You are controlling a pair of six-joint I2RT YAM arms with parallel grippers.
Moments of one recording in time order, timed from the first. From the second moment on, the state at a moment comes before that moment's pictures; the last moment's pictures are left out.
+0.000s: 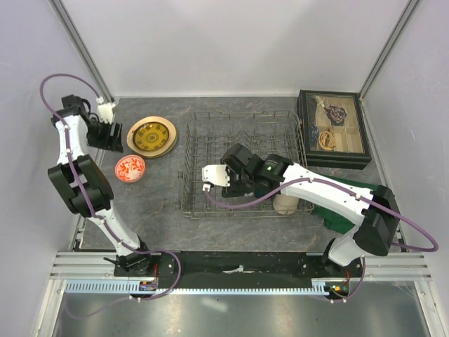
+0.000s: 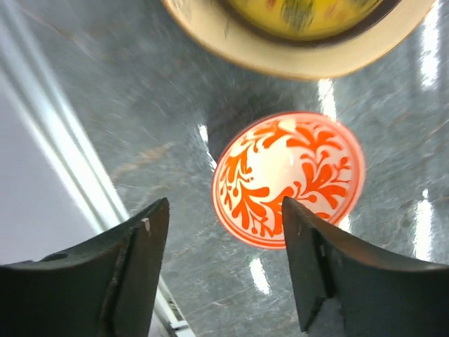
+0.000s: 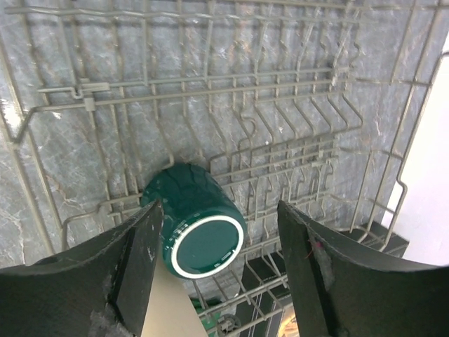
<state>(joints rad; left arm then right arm) 0.44 1.92 1.70 -1.05 0.33 0.65 0.99 1.54 1.34 -0.74 0.16 -0.74</state>
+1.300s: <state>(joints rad) 0.03 1.56 1.61 -1.24 0.45 0.68 0.48 1.35 1.35 -1.10 -0.13 -0.71</state>
